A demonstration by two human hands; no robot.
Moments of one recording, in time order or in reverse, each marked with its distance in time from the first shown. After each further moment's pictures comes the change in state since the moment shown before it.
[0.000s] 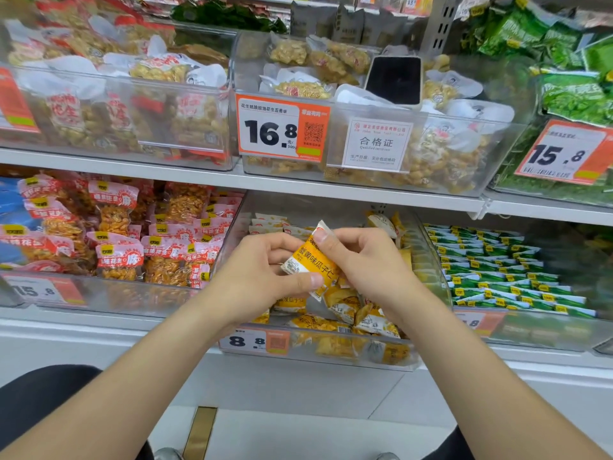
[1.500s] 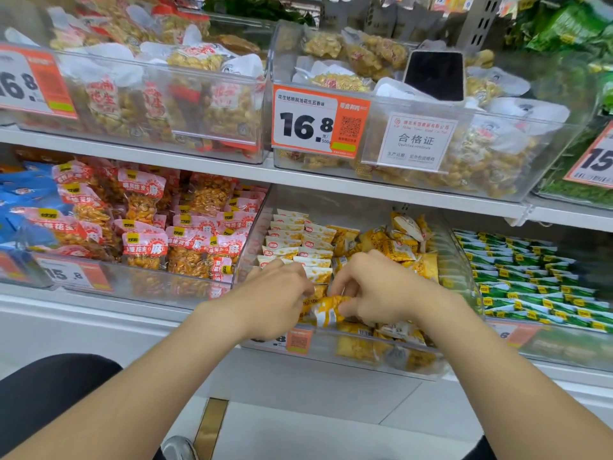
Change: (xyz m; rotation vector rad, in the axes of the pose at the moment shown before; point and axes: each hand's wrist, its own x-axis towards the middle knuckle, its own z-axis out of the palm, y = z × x) left_hand 0.016 -0.045 -0.017 1.210 -0.258 -0.018; right_hand 0.030 0.026 0.002 -0.962 -0.470 -0.080
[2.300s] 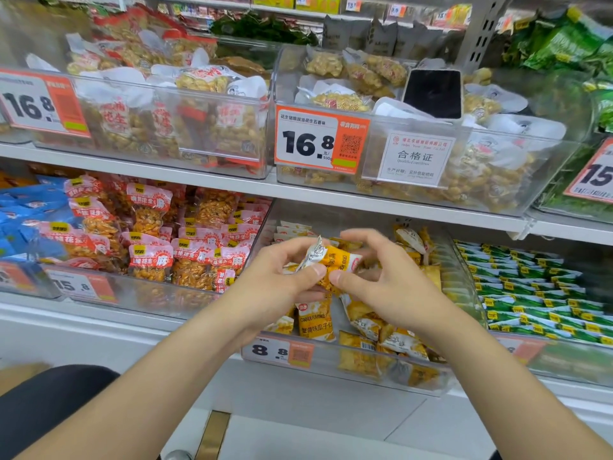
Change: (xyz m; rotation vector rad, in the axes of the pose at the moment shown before) left_hand -0.021 0.025 -0.031 -1.365 0.311 -0.023; right_hand -0.026 -0.021 -0.010 0.642 0.402 0.037
